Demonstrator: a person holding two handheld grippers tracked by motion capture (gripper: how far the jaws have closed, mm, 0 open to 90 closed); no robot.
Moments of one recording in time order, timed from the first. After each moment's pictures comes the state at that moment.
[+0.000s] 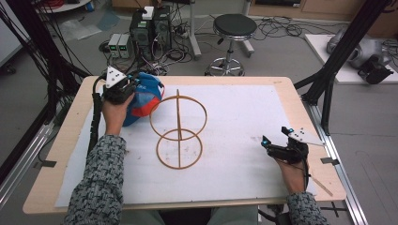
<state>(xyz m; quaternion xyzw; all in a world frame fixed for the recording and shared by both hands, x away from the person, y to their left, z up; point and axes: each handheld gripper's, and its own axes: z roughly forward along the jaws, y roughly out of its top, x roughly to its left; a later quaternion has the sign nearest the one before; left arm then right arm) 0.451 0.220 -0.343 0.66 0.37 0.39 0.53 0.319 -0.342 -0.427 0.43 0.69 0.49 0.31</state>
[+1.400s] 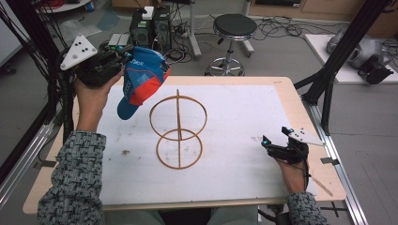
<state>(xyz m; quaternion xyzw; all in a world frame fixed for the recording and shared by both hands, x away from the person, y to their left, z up) 0.381 0.214 -0.214 0.64 0.22 0.37 0.63 0.318 -0.342 -0.427 0.44 0.69 0.48 0.31</state>
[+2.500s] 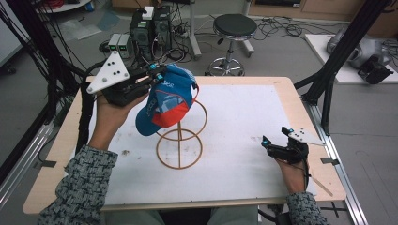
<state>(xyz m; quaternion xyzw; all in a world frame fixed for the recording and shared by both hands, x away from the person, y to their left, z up) 0.334 0.147 -0.211 0.70 0.10 0.33 0.62 0.319 -0.342 -0.427 0.44 0.69 0.48 0.31</state>
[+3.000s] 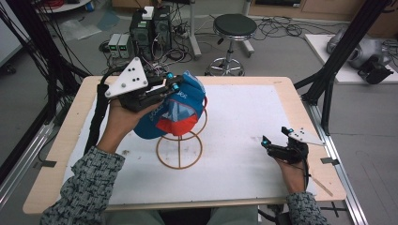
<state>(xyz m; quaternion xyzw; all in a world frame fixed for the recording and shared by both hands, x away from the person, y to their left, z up) 0.330 0.117 -0.213 0.73 0.07 0.29 0.61 0.319 -0.342 -0.427 0.44 0.69 0.48 0.31</state>
